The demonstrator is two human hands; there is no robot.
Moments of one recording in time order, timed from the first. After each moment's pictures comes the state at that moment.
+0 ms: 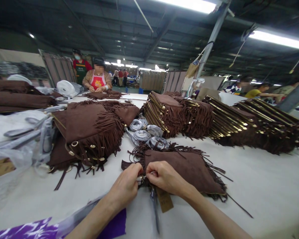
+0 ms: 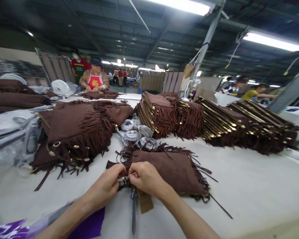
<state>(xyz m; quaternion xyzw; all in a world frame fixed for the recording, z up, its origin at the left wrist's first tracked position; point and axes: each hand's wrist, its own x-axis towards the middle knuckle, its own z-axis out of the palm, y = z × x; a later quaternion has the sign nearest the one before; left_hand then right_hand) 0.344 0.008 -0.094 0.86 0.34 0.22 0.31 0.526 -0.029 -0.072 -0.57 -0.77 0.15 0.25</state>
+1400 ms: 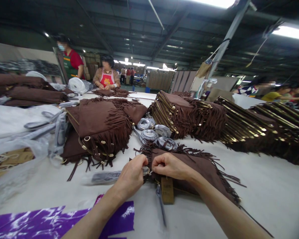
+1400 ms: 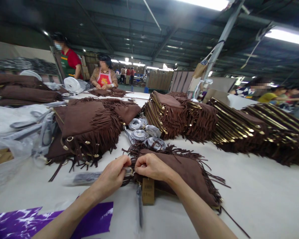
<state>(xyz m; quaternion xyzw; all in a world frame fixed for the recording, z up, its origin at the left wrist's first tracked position) 0.339 0.019 -0.084 0.83 0.38 0.27 0.30 0.534 0.005 -0.060 -0.52 -0.76 0.33 0.21</state>
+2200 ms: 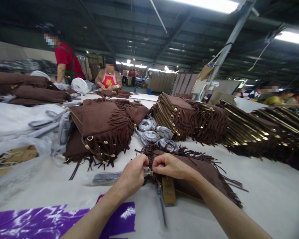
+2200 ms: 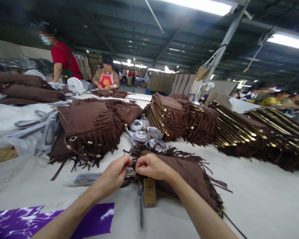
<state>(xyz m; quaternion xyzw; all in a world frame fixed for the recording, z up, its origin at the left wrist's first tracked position) 0.337 0.023 -0.090 0.82 0.37 0.30 0.32 0.533 0.012 -0.056 -0.52 -0.75 0.36 0.19</state>
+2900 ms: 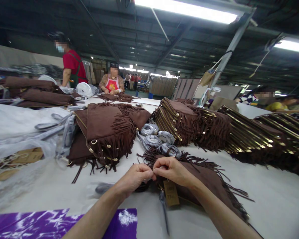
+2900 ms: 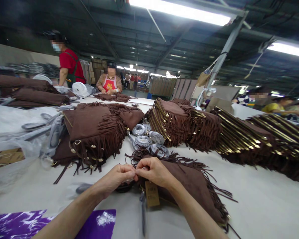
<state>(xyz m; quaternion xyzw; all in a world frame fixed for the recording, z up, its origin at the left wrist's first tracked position) 0.339 0.030 -0.084 0.62 0.33 0.27 0.66 0.524 0.009 -0.056 -0.51 -0.72 0.35 0.30</state>
